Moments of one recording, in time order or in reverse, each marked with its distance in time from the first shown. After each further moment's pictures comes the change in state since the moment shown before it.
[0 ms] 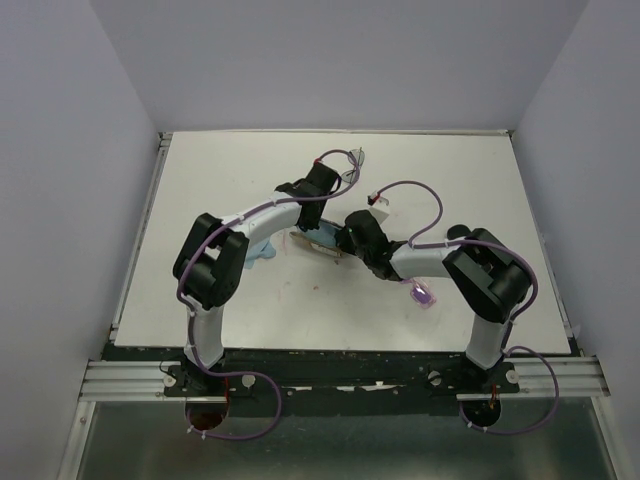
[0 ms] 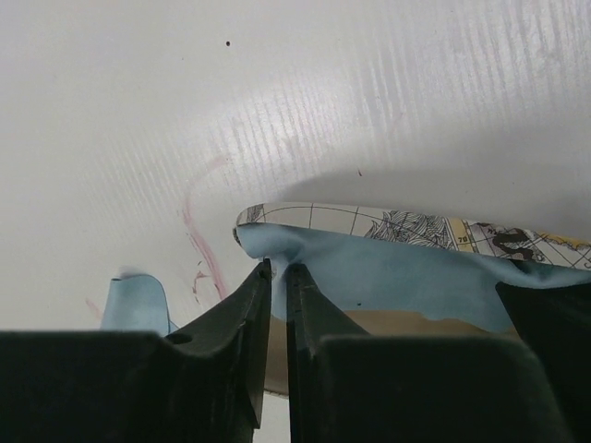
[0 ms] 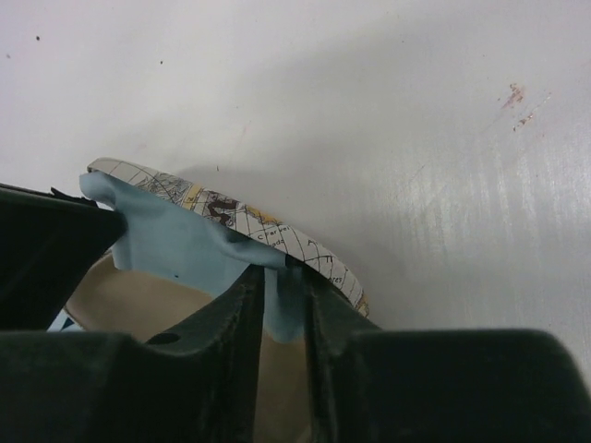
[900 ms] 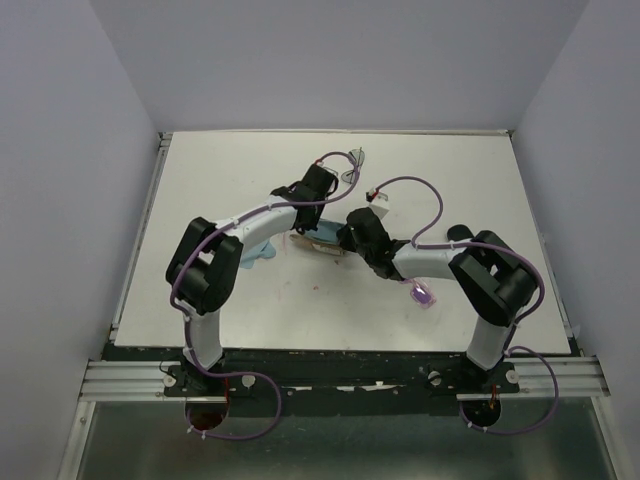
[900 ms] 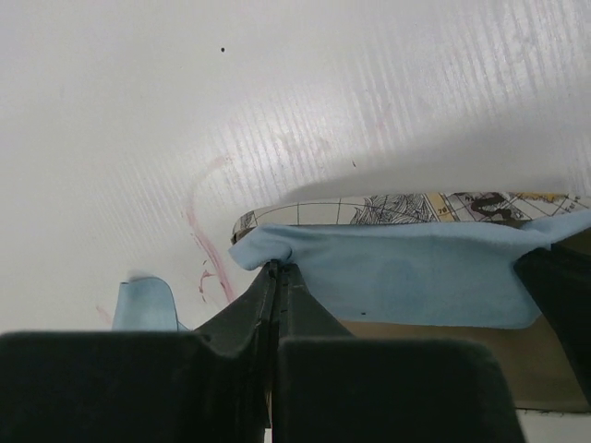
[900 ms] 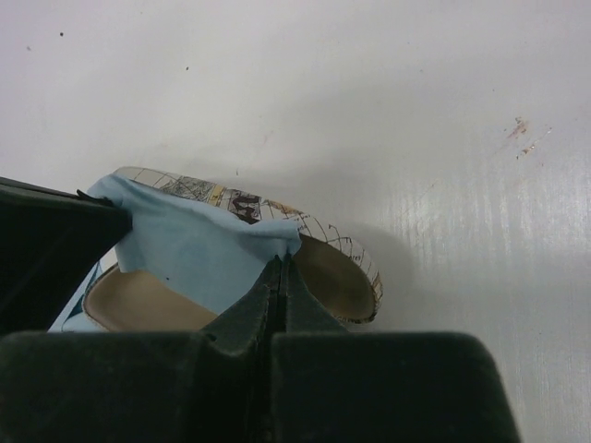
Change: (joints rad) left arm -0.004 -0.064 -0.076 0.058 0.021 0.047; right arm 0.000 -0.037 0.000 0.000 -0.006 -0.076
